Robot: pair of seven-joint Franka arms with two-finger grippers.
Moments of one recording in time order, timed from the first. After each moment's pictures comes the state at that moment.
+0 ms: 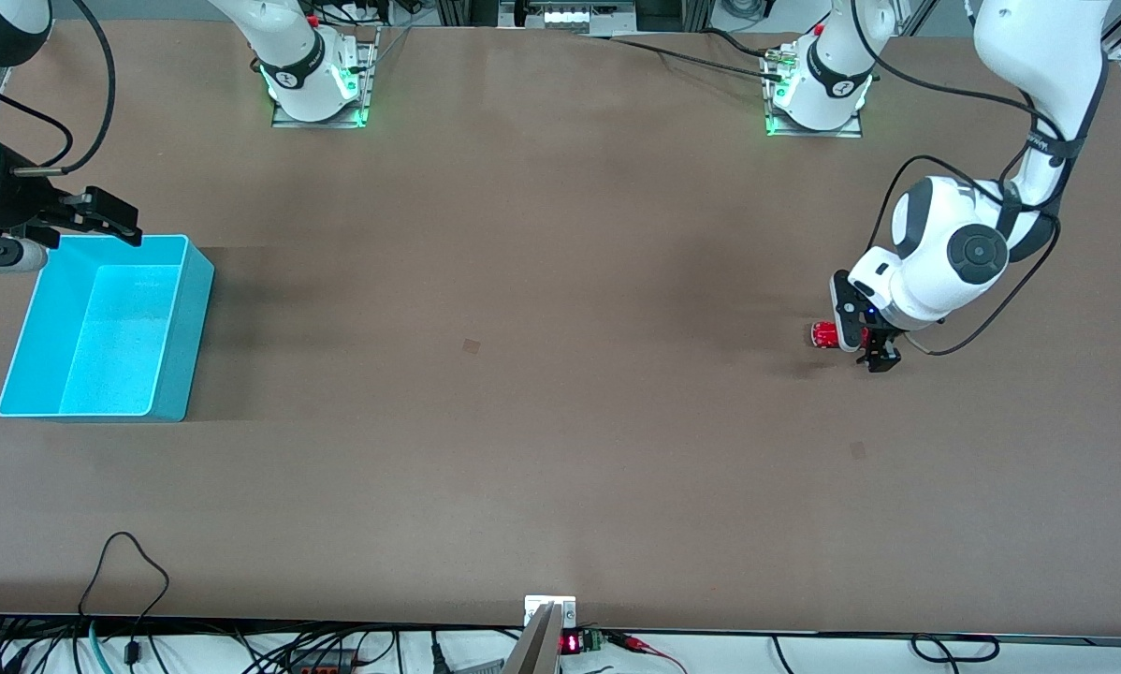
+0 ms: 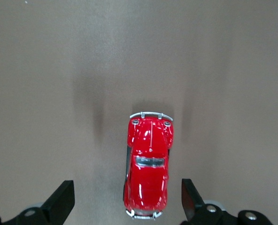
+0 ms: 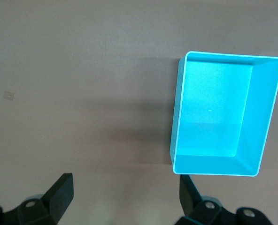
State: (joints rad) left arm 0.09 0.34 -0.11 -2.24 0.12 2.55 1.38; right arm 0.01 0.04 0.00 -1.62 -0.05 1.58 -0.05
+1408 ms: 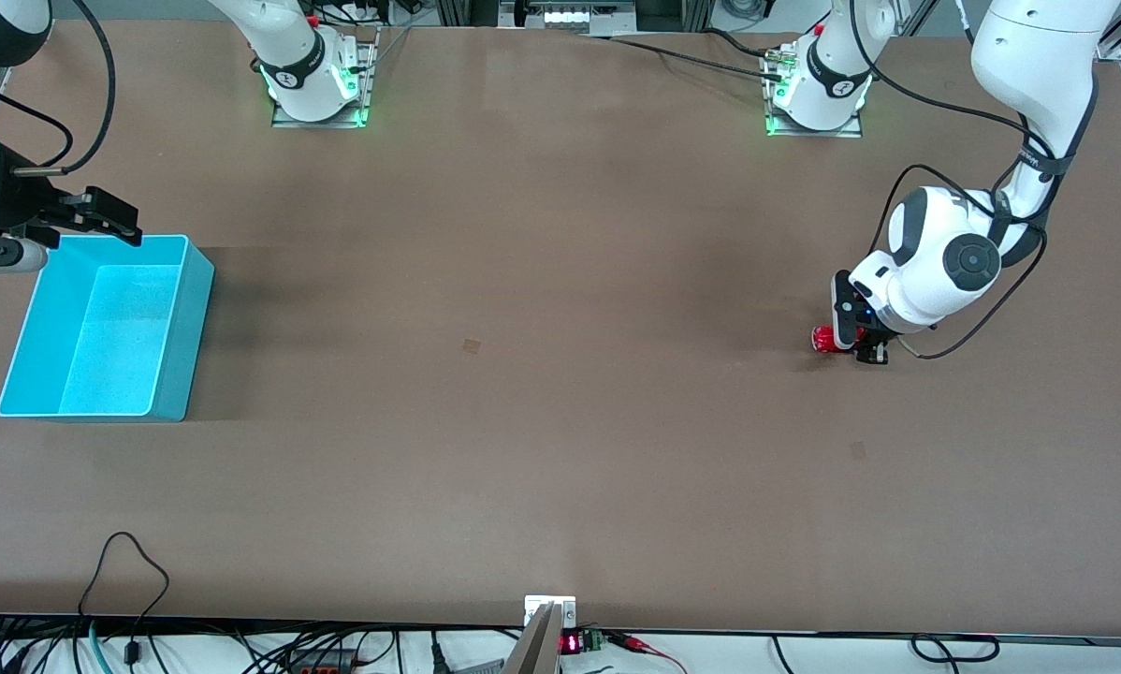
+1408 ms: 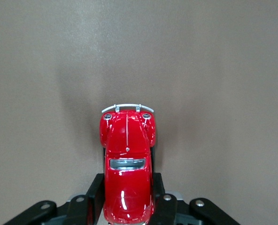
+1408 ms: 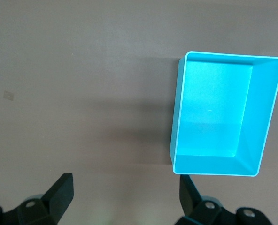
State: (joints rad) left arm 0.11 0.39 -0.11 -2.26 0.12 2.59 1.50; right arm 0.01 0.04 0.00 -1.62 -0.05 1.58 -0.05
